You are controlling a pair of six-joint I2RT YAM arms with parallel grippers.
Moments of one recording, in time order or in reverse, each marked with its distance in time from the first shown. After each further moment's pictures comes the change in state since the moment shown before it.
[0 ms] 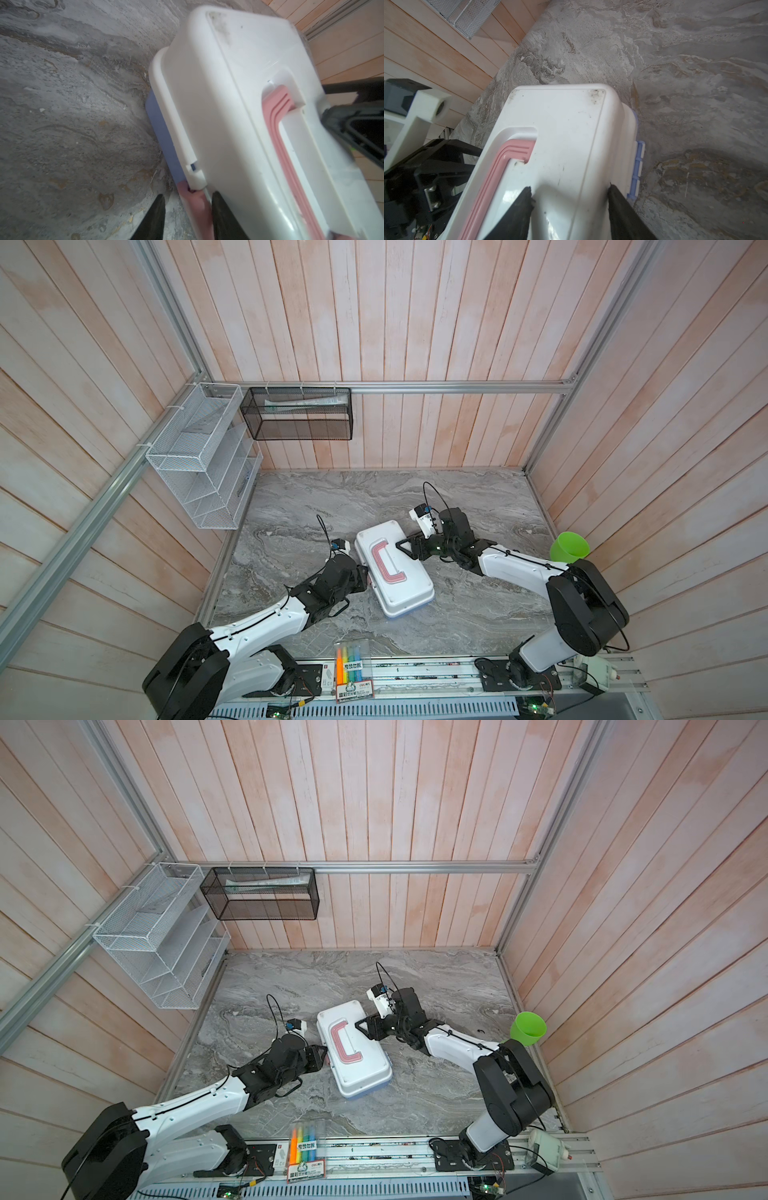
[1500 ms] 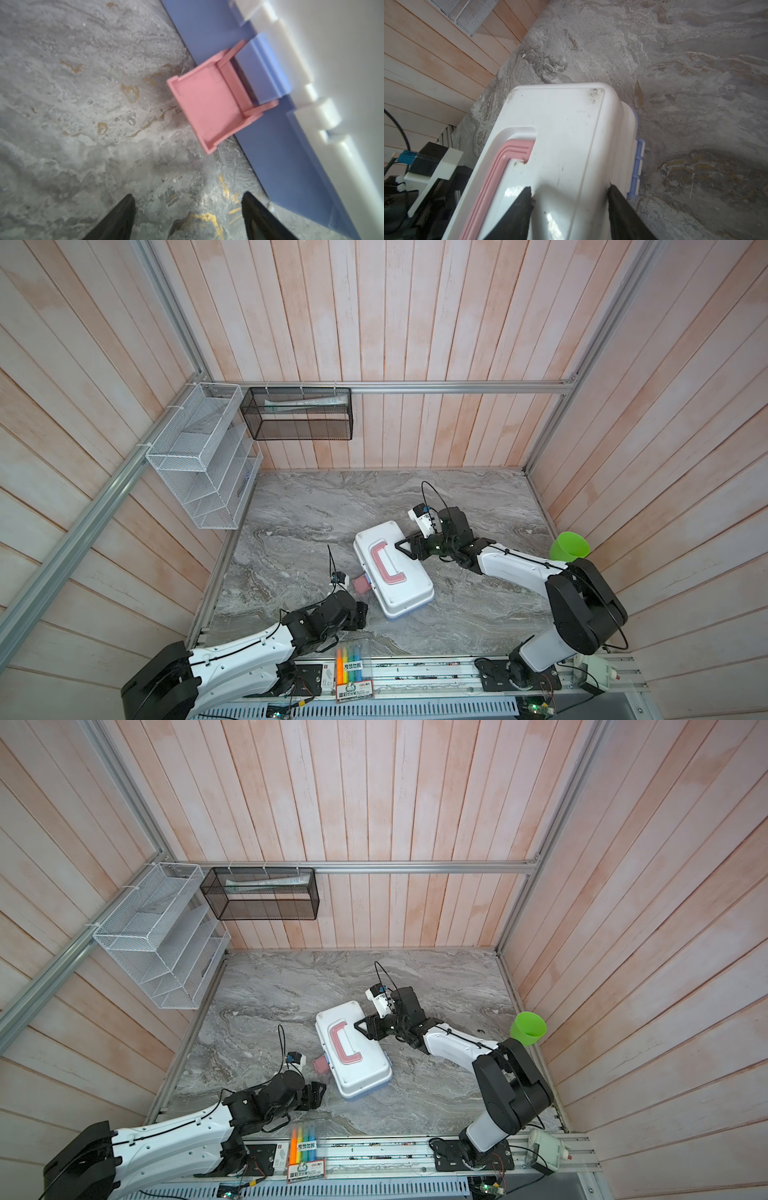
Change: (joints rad) left arm -0.221 -0.200 -0.217 -0.144 -0.099 -0.036; right arm 0.002 0.008 0.017 -0.023 -0.012 -0.004
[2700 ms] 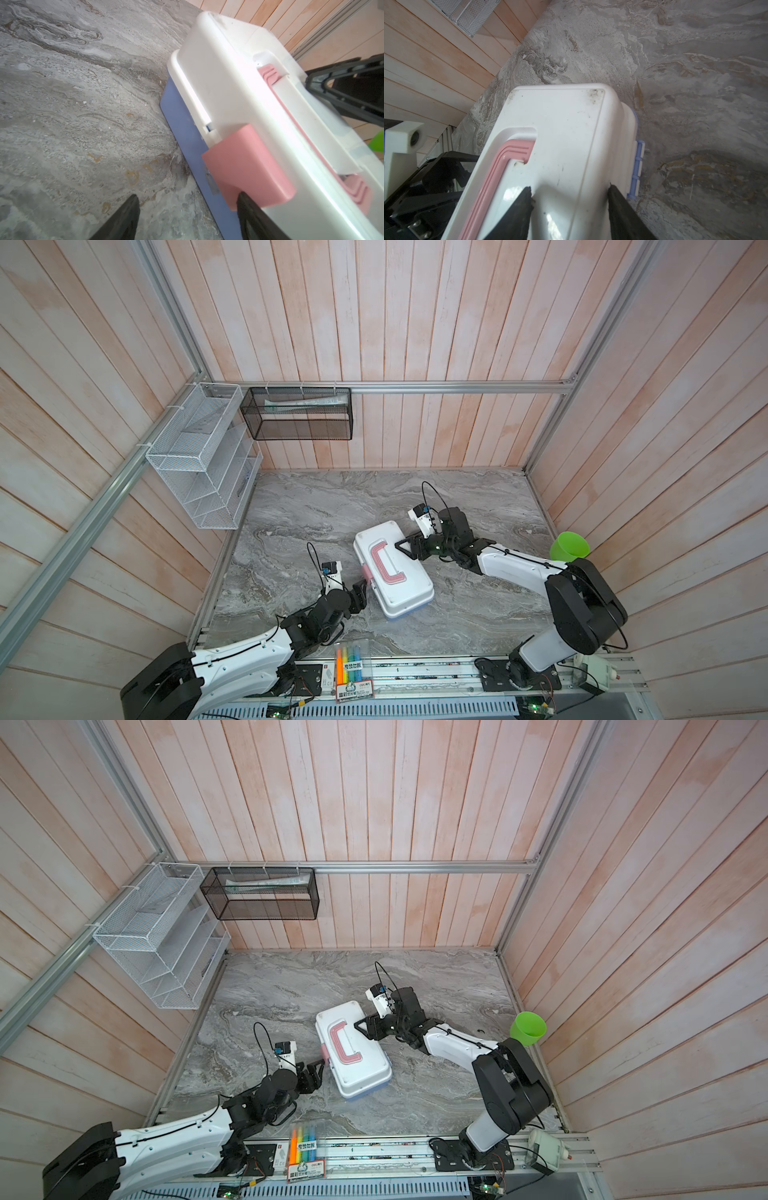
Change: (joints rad) left arm 0.023 -0.018 -0.066 0.362 -0.206 0.023; right arm 0.000 0.001 -0.006 0.014 0.000 0.001
